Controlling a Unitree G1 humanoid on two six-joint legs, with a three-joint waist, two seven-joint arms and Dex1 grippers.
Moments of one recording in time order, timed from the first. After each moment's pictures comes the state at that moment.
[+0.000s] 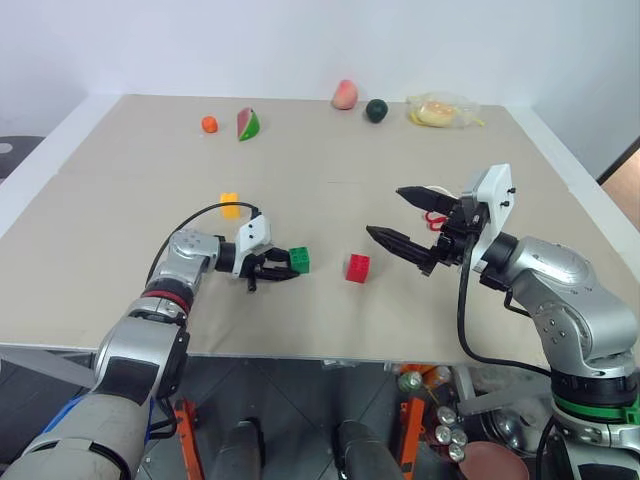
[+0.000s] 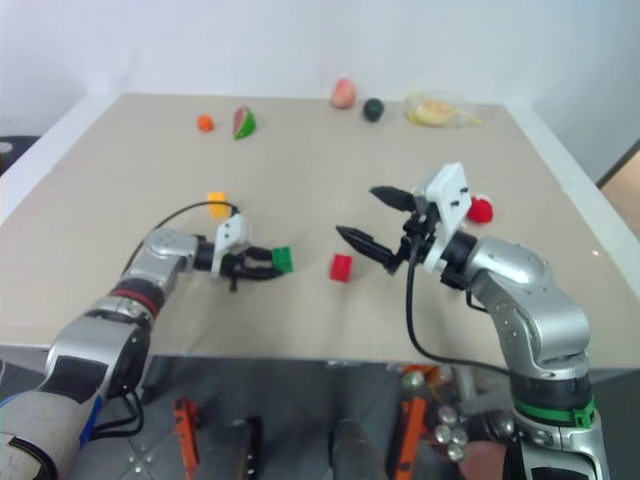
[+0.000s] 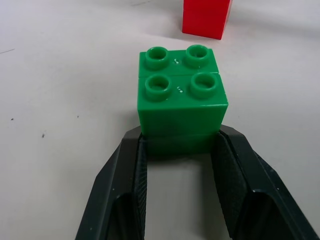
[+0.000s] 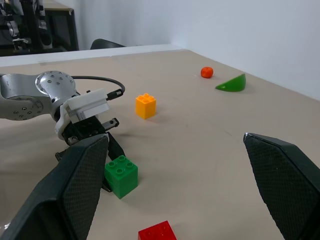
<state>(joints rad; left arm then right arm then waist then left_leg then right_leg) -1.03 0.33 -0.06 1.25 0.04 -0.38 -1.34 -0.44 -0.63 -0.14 -0.38 0.57 0.59 0.73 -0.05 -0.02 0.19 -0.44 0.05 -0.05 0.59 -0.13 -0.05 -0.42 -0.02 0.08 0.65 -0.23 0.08</state>
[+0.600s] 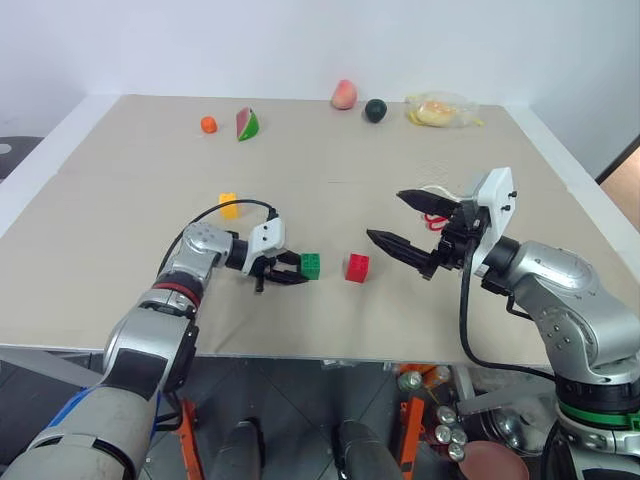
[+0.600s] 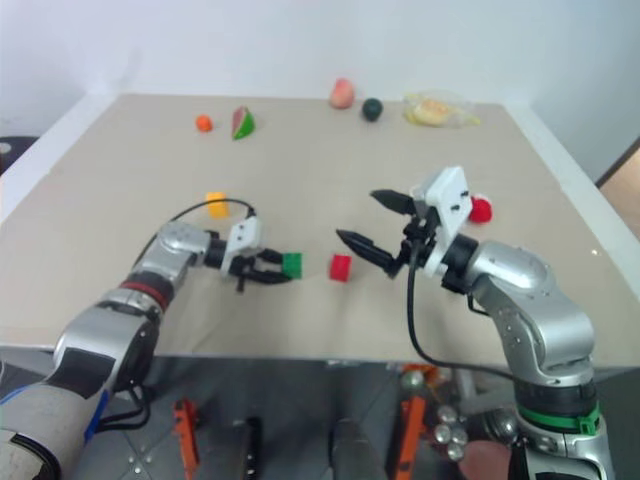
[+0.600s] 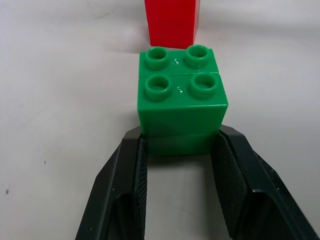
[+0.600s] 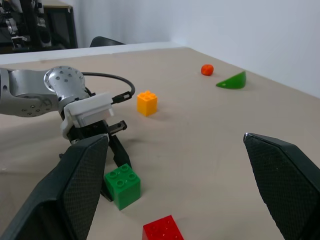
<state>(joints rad) -1.09 0.29 -0.11 1.29 0.10 -0.44 -1.37 -0.40 -0.64 -0.14 -0.42 0.59 0.61 0.70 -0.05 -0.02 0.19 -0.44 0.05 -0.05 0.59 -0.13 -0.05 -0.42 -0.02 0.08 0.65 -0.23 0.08</state>
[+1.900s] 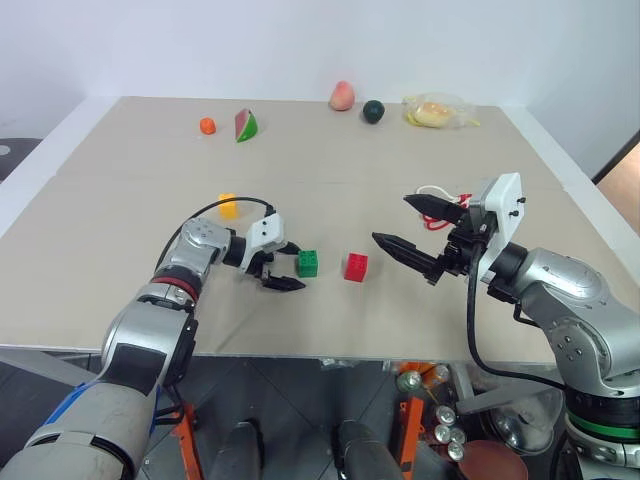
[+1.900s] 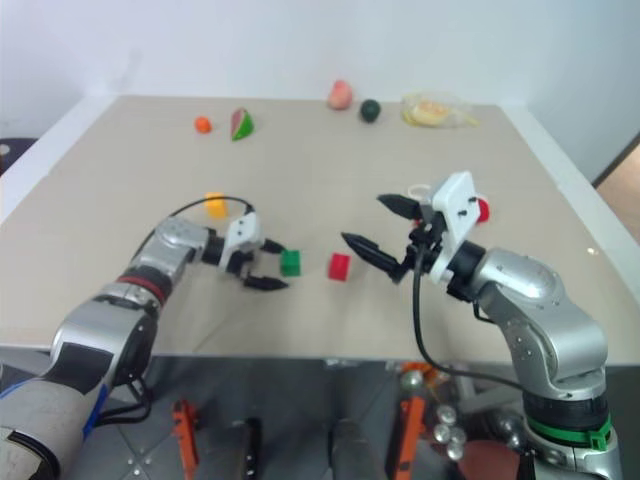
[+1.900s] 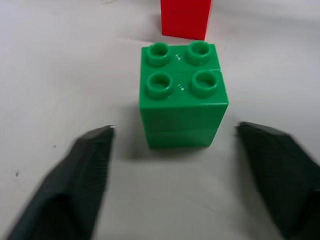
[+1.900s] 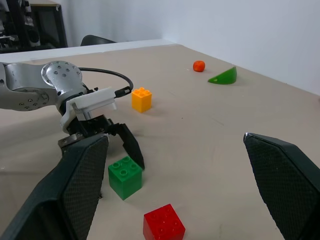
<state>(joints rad) -1.11 0.31 -0.10 1.31 0.12 -0.37 -1.36 -0.37 -0.66 -0.17 -0.47 0.62 0.64 0.66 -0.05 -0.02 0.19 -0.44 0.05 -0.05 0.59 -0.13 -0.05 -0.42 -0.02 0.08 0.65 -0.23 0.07</state>
